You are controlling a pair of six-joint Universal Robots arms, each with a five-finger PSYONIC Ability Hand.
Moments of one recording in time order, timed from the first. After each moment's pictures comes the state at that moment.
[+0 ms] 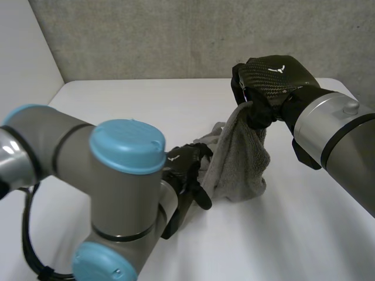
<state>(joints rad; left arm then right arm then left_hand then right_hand) 3.86 -2.10 -1.29 2.97 -1.76 2.71 2.16 -1.45 1.28 0.29 1.54 2.98 0.32 0.32 0.31 0.32 0.14 0.96 1.17 1.18 1.19 0.98</state>
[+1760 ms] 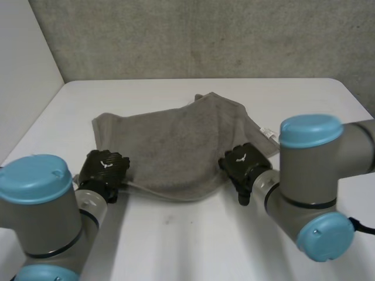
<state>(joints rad) 4.20 -1.90 -1.85 3.43 -1.77 3.56 2.16 -1.03 1.44 0.08 1.55 2.60 1.20 1.22 1.22 1.22 1.04 0.45 0.53 0.52 0.52 0.35</state>
